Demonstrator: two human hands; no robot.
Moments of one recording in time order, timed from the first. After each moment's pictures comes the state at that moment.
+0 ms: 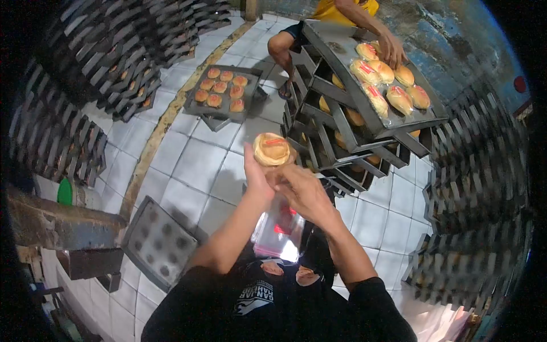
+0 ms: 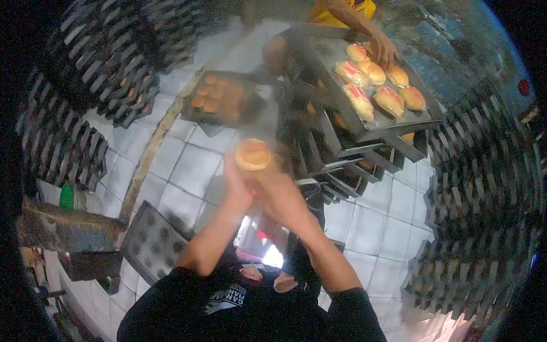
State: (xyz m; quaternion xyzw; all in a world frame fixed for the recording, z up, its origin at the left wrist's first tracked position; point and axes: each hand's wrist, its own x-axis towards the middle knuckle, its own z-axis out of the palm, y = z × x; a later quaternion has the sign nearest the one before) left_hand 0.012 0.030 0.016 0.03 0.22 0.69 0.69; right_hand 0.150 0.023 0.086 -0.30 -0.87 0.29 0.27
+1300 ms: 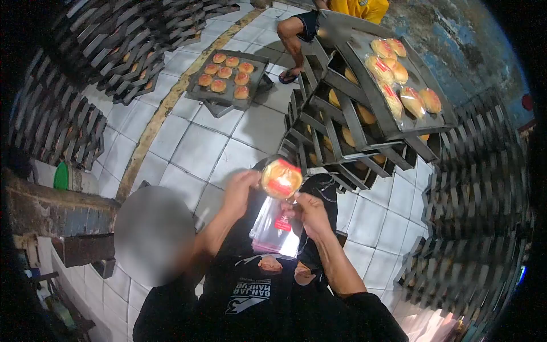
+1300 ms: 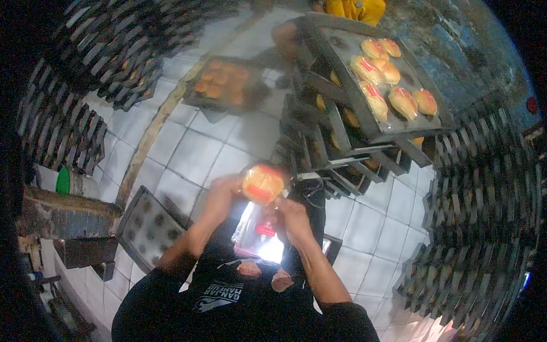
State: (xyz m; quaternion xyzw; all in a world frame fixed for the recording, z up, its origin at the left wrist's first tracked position) left_hand -0.043 -0.034 -0.059 0.23 0.49 0.58 0.60; right_hand 0.185 -0.021 -0.020 -0.46 -0.30 0.76 0.33
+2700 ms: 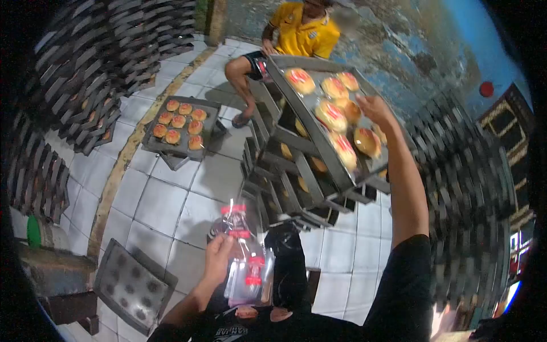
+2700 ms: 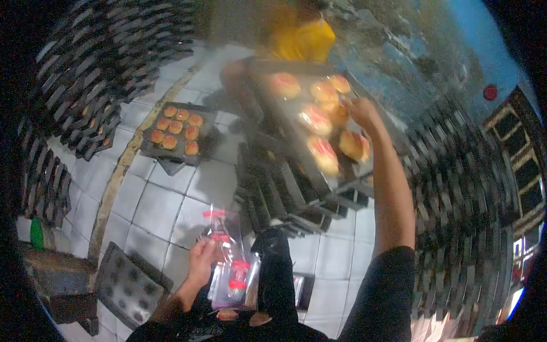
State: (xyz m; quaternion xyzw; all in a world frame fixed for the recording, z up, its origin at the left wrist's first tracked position) left_hand -0.010 -0.034 -0.056 0.20 0.45 0.58 0.65; right_hand 0.363 0.399 0.213 -0.65 -0.73 0.10 0.17
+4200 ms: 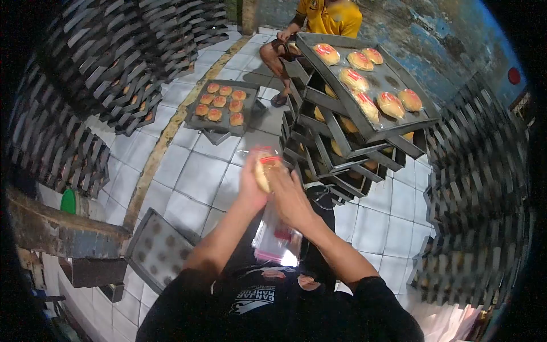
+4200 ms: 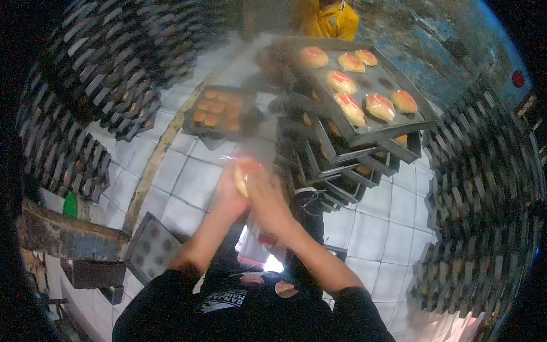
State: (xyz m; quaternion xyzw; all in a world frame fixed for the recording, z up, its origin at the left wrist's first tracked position) left_hand -0.015 0.022 0.003 0.11 0.18 0.66 0.72; right_hand 0.140 0.006 0.047 -0.37 -0.89 0.17 0.21
